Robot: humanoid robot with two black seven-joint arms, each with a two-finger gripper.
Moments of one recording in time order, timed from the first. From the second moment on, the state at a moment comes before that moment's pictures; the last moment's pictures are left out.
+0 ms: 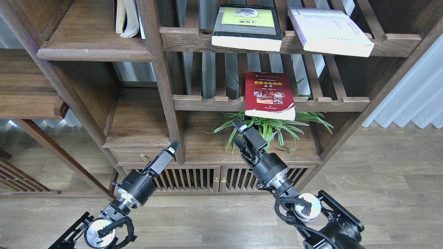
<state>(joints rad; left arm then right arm) -0.07 0.00 -1.09 -1.08 0.30 -0.49 -0.03 0.16 0.01 1.00 1.08 0.25 0.45 -0.05</state>
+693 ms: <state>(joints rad) -0.02 0.06 -1.28 -1.08 0.18 -0.49 -0.04 0.18 0.01 0.99 1.09 0.34 0.25 0.19</state>
